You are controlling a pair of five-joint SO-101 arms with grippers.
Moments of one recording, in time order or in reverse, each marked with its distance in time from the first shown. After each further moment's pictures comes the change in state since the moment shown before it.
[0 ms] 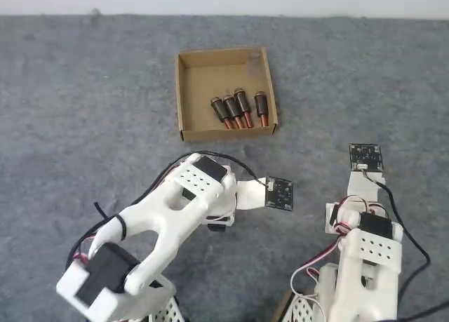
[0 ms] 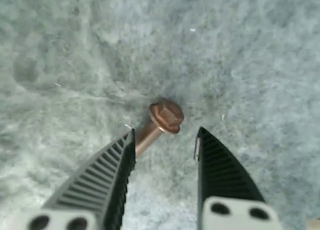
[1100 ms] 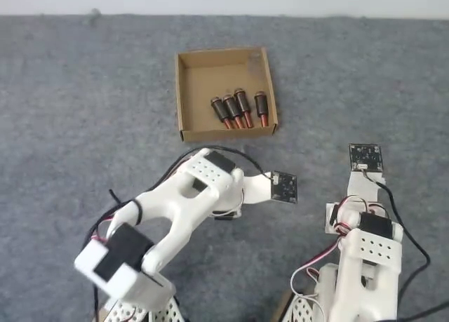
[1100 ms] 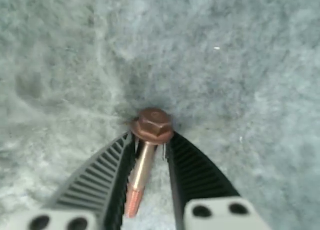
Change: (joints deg) left arm 0.4 10.1 -5.3 -2.5 2.9; right arm 0.0 0.0 0.0 0.0 0.0
